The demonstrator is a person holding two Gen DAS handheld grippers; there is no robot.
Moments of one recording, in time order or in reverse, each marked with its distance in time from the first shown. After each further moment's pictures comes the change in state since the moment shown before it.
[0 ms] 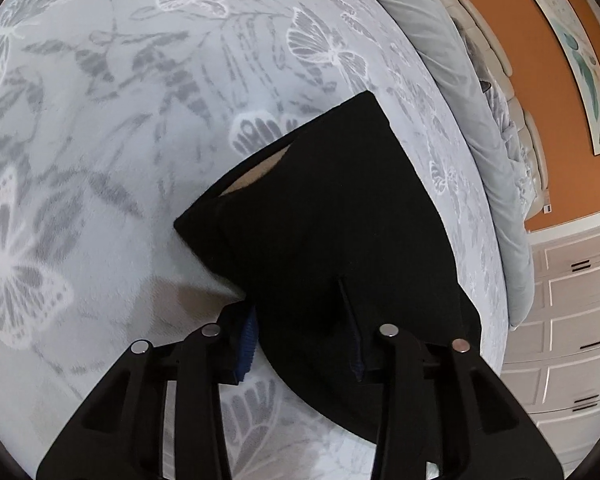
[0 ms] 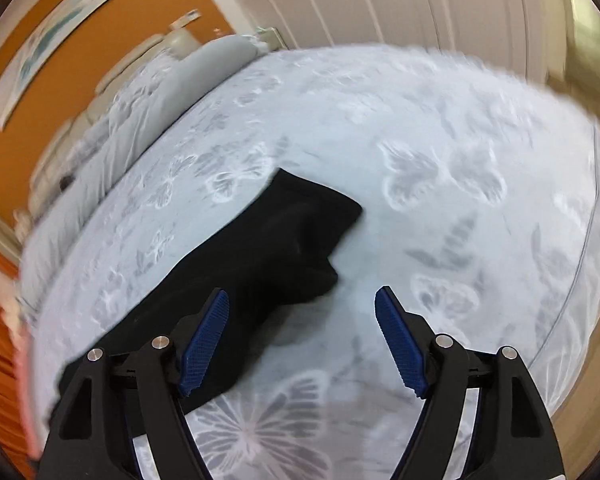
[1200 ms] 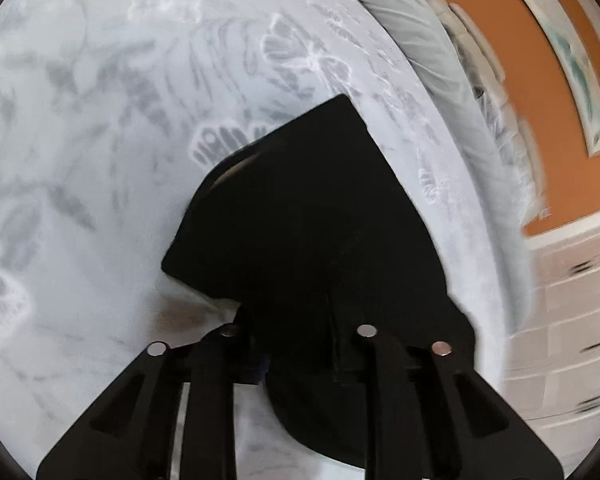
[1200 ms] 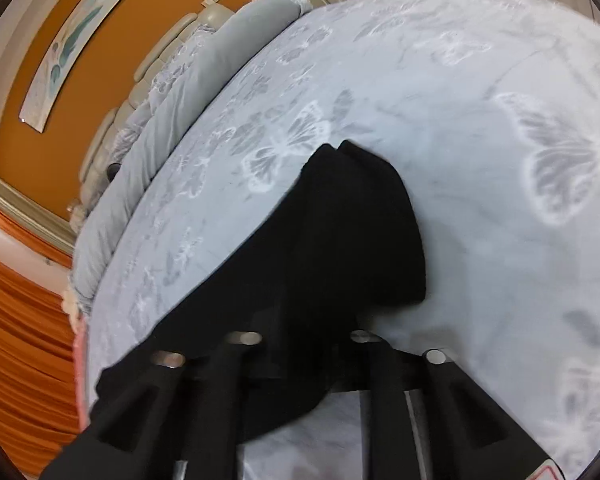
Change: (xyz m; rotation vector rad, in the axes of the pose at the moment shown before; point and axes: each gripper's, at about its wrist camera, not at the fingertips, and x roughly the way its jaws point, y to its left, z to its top) left arm 0.003 0.005 0.001 -0.016 -0.044 -0.042; right arm 0.116 0.019 0.034 0.005 0.110 0.259
